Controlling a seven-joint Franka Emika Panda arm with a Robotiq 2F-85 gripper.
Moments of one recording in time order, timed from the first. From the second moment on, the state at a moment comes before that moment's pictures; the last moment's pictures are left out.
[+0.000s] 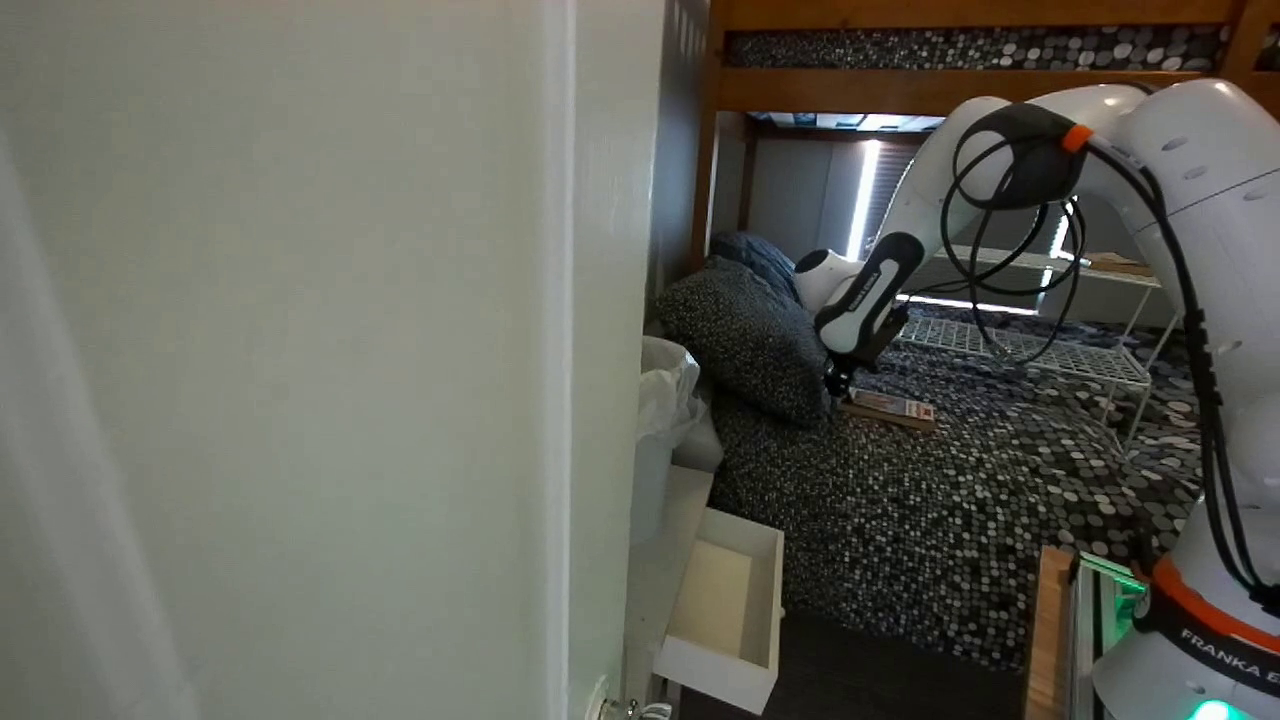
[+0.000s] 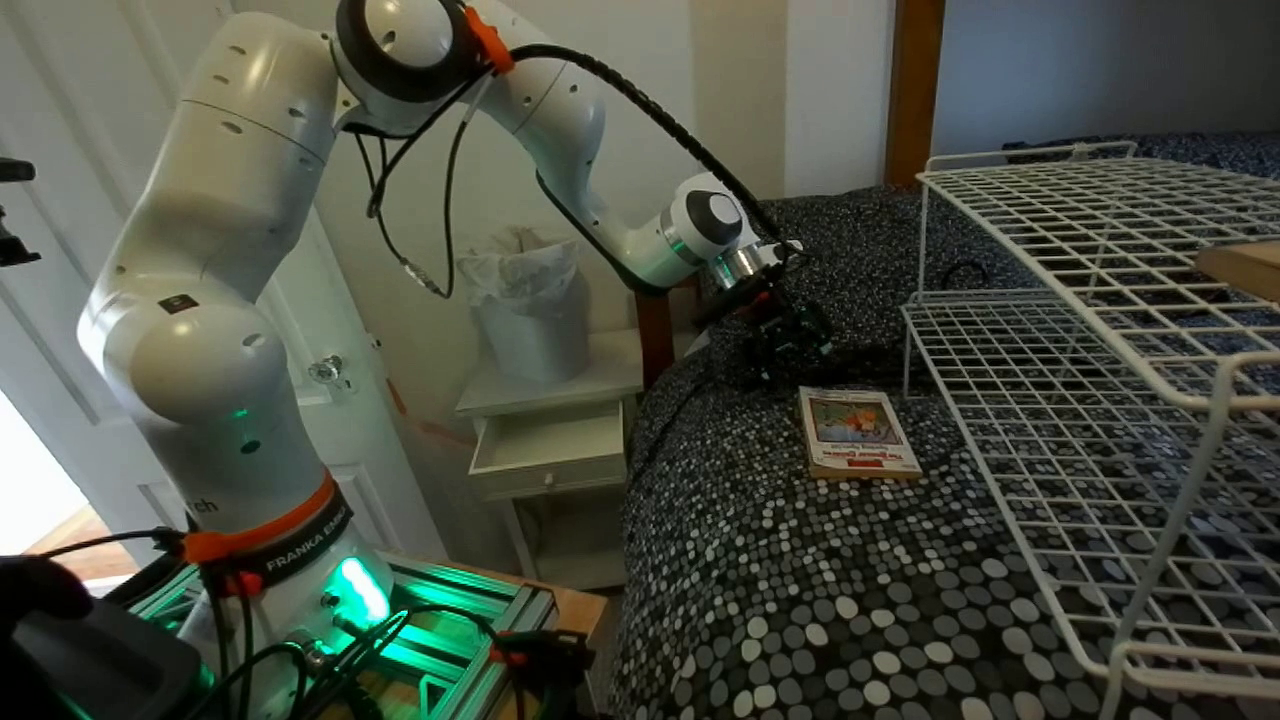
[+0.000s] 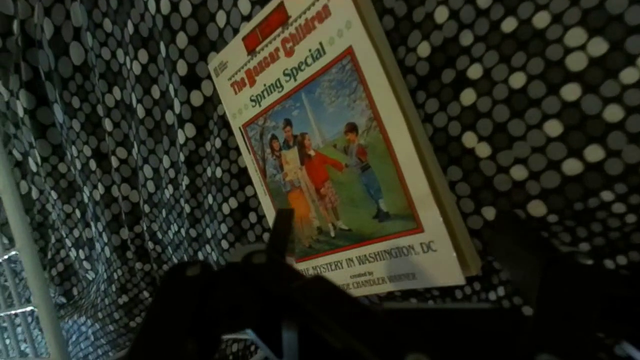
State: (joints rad) arm -0.29 0.66 -0.38 -1.80 -0.61 2.43 0.16
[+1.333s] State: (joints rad) arm -0.29 0.88 -0.40 -1.62 -0.60 2.45 0.15
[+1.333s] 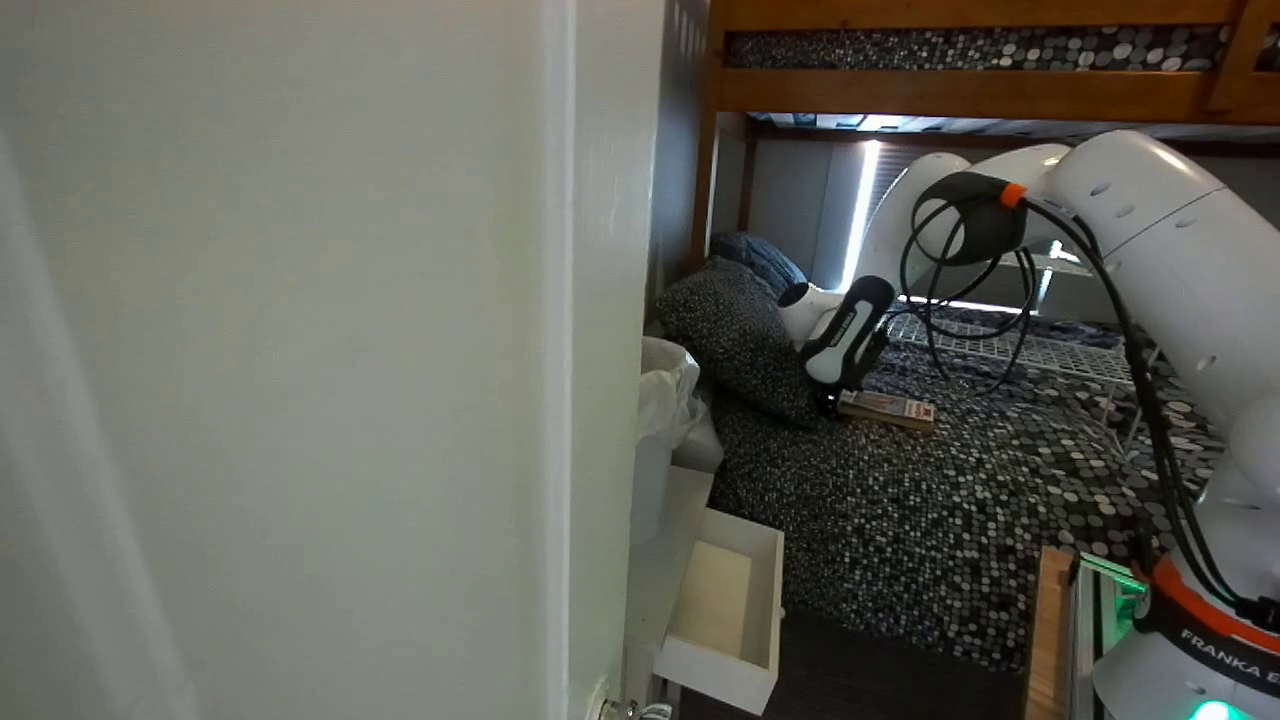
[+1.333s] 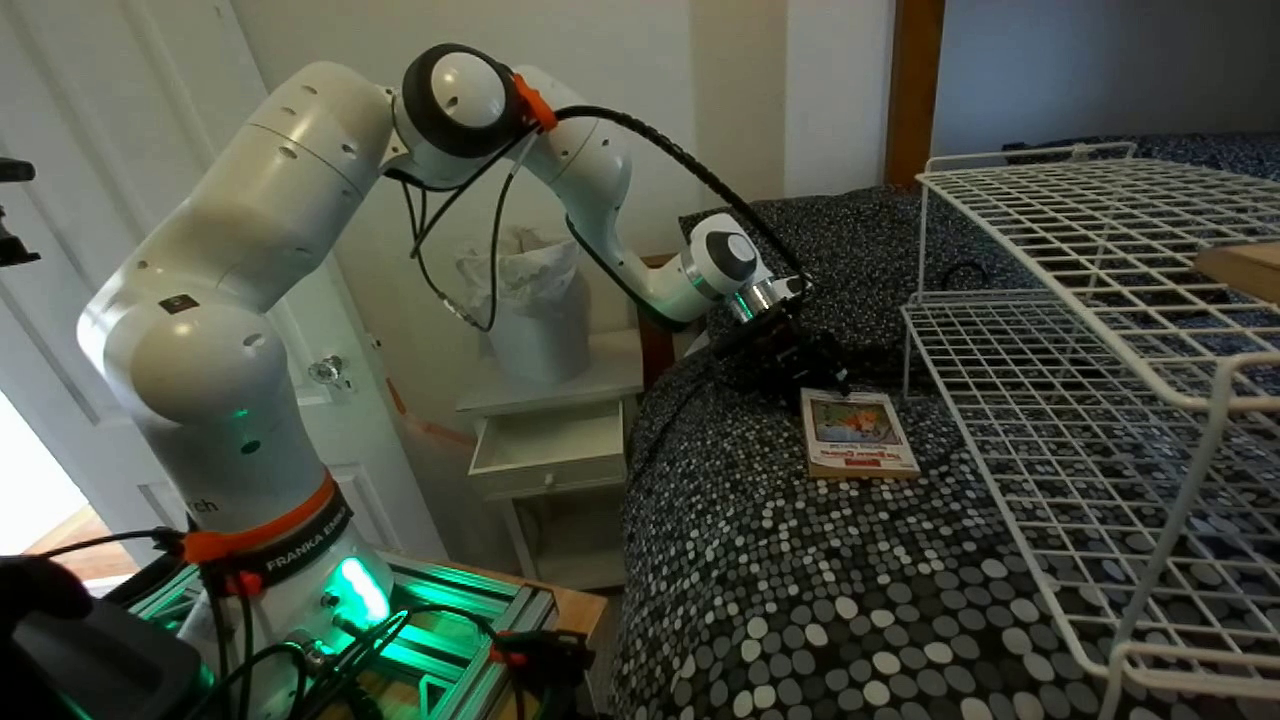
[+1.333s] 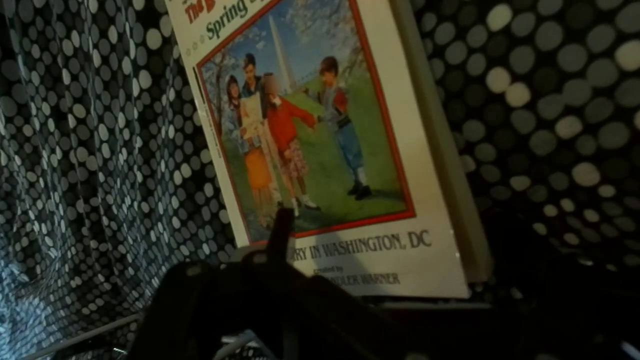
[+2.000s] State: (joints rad) arm -0.28 0.94 -0.44 -1.56 -0.60 2.45 0.14
